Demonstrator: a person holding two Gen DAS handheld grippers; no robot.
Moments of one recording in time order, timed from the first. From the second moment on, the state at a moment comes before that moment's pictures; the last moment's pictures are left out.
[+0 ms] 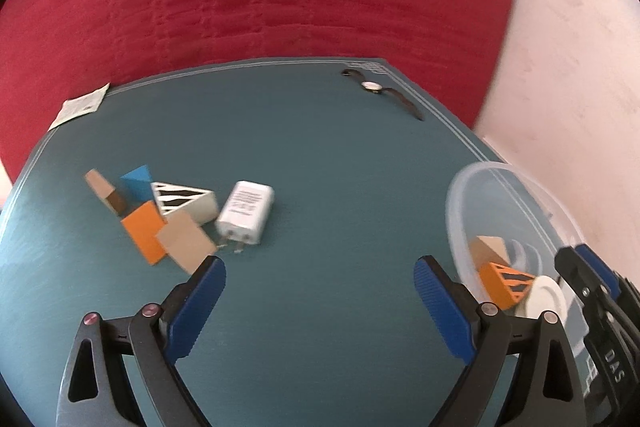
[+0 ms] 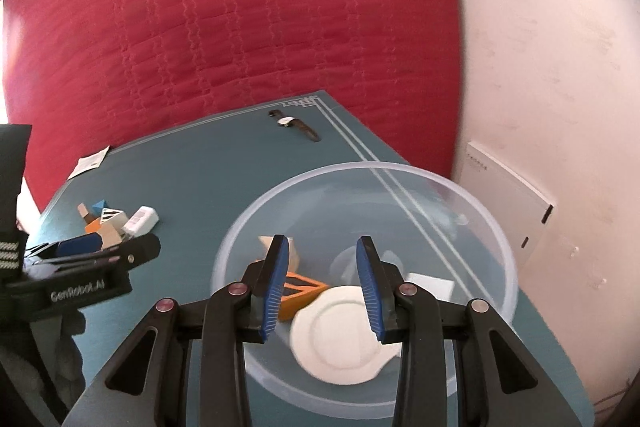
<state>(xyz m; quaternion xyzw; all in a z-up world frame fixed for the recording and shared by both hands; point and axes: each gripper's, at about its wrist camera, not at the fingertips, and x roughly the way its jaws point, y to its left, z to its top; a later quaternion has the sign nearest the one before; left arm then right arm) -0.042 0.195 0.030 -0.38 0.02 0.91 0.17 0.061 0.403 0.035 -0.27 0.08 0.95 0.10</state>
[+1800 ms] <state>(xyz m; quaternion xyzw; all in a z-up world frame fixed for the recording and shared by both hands) -0.091 0.088 -0.003 -0.42 -0.01 0.91 0.02 0.034 0.287 0.005 -0.35 0.05 0.93 -0.08</state>
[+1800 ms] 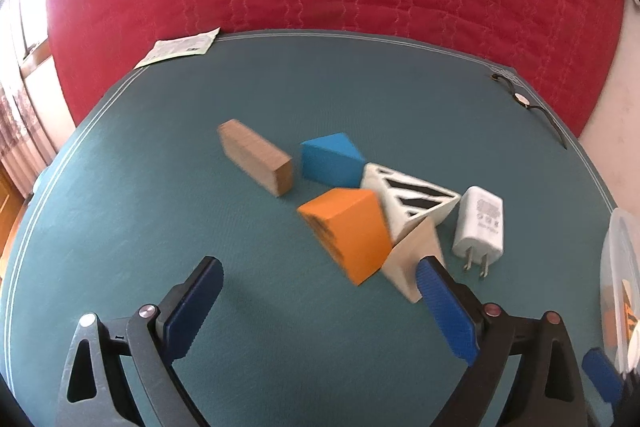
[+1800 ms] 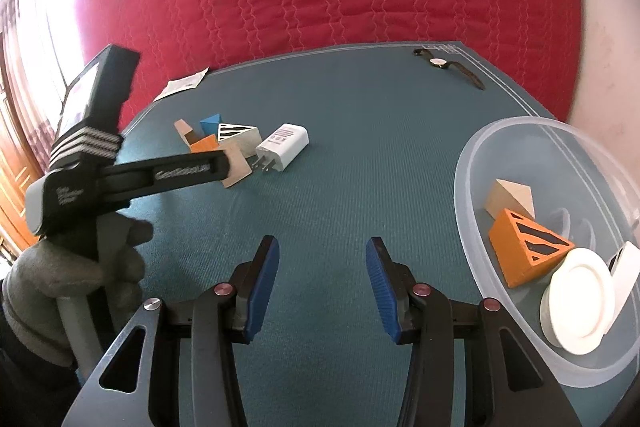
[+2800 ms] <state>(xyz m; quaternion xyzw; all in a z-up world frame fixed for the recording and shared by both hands) -0.083 0.094 -0.006 -0.41 -0.01 0.91 0.03 0.029 0.285 -0.006 -0.36 0.06 0.93 -0.08</state>
